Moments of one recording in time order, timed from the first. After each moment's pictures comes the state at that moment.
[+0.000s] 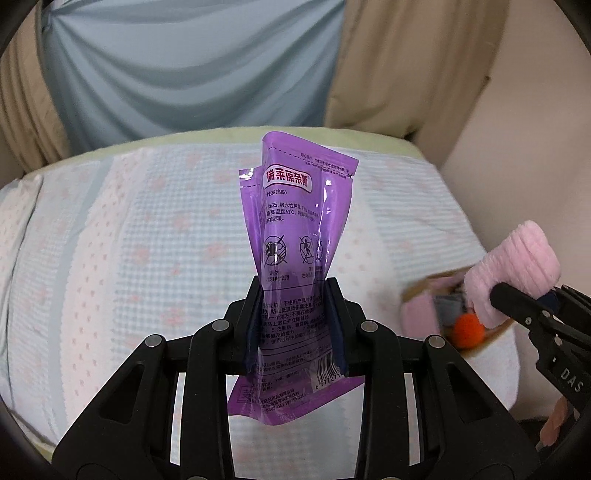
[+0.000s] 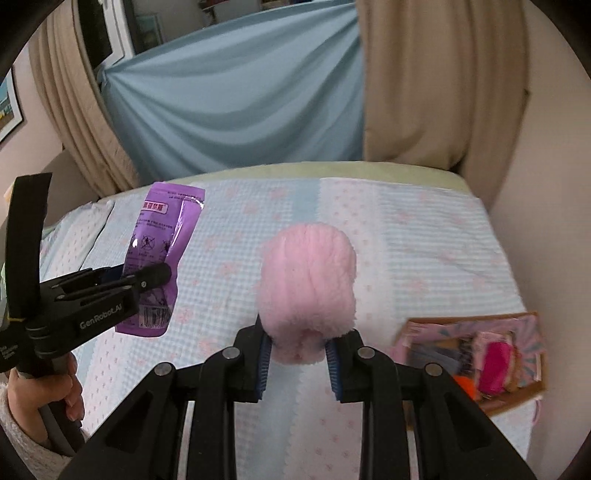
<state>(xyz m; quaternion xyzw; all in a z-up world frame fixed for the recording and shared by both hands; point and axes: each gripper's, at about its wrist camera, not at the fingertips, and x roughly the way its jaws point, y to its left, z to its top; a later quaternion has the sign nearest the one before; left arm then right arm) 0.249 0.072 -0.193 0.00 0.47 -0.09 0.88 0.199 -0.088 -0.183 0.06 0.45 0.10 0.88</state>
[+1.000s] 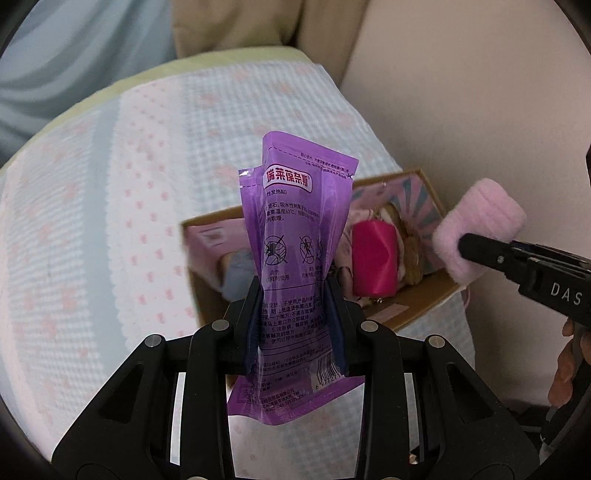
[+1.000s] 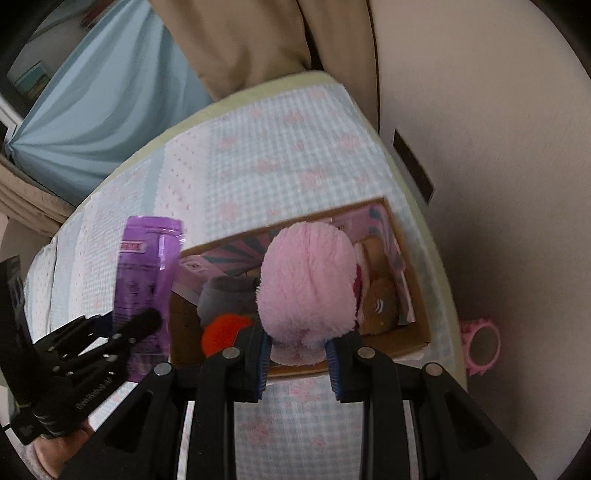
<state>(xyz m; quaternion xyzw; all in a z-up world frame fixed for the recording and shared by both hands) 0.233 -0.271 -0.322 0.06 0.57 -0.18 0.80 0.178 -0.430 -0.296 0.18 0.57 0.01 0.80</state>
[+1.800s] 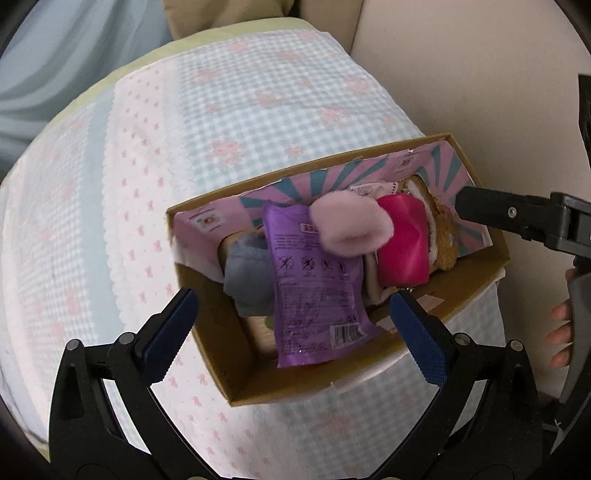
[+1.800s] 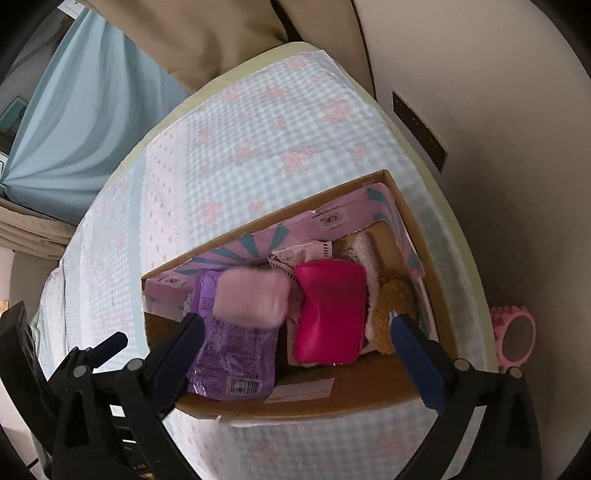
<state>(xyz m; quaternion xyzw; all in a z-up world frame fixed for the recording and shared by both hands) 0.240 -0.280 -0.354 0.10 0.59 -0.15 0.78 0.210 -0.454 -0.360 0.25 0.59 0.02 0.76</state>
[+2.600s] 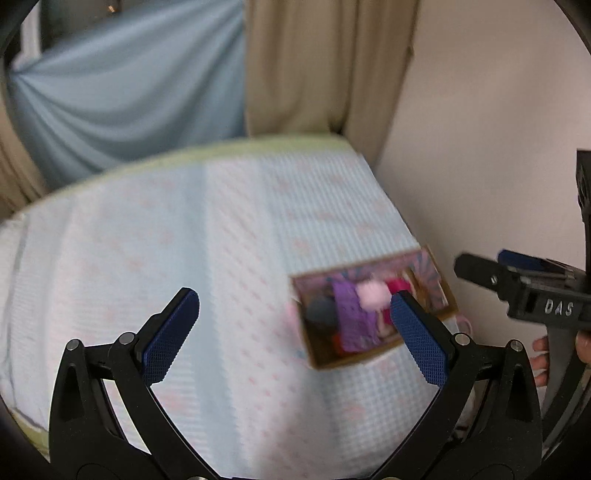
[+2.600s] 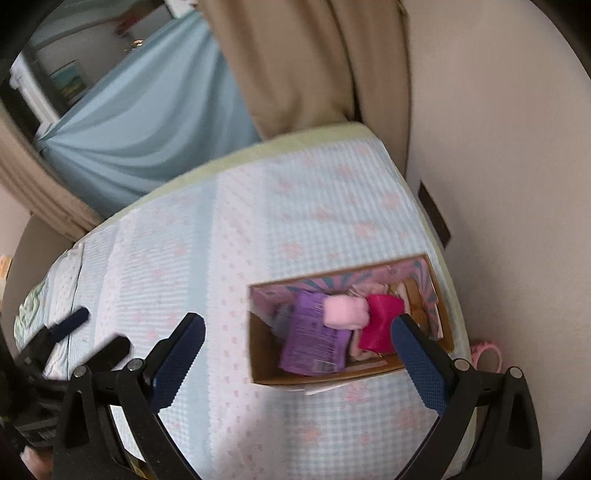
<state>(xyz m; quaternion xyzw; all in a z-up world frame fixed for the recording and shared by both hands) 0.175 -0.153 -0.128 0.05 0.44 -0.11 0.89 0.165 -0.360 -0.178 0.16 0.51 0.03 0.84</state>
